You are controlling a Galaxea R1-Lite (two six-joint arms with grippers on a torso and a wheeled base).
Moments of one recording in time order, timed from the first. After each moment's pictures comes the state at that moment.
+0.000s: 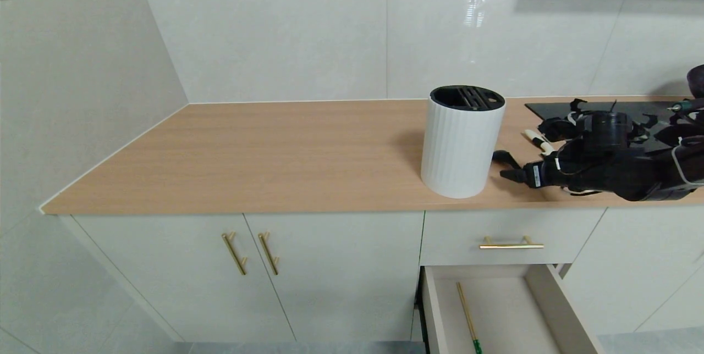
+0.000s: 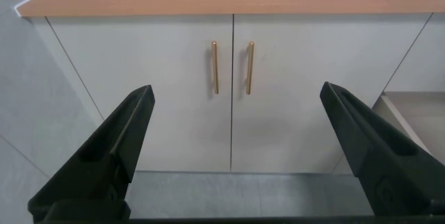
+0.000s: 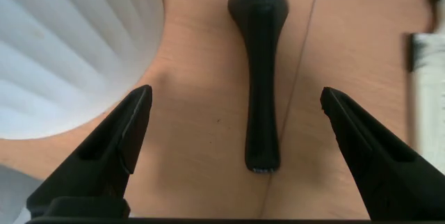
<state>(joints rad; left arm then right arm) 0.00 0.00 0.00 0.00 0.02 0.00 0.00 2.14 -1.32 -0.38 0.27 -0.17</state>
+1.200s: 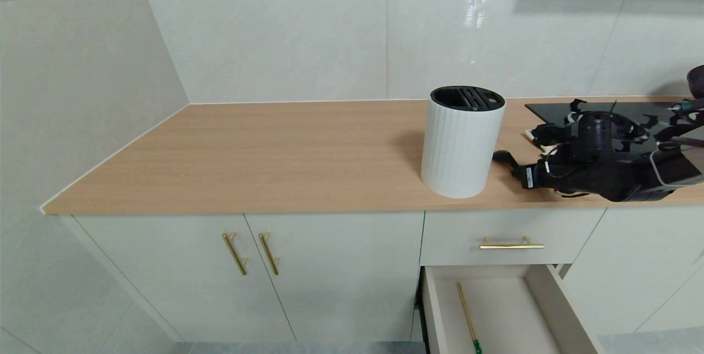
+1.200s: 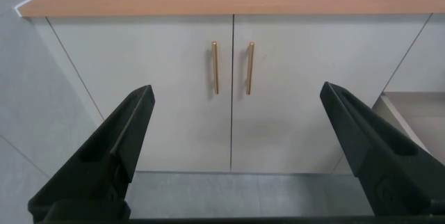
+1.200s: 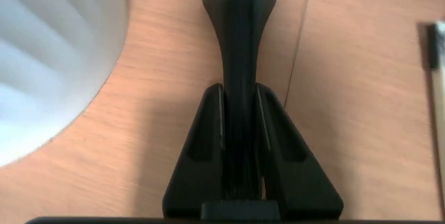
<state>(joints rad) 0.00 0.00 0.00 0.00 0.02 0.00 -0.01 2.22 -1.39 -0.36 0.17 -0.11</state>
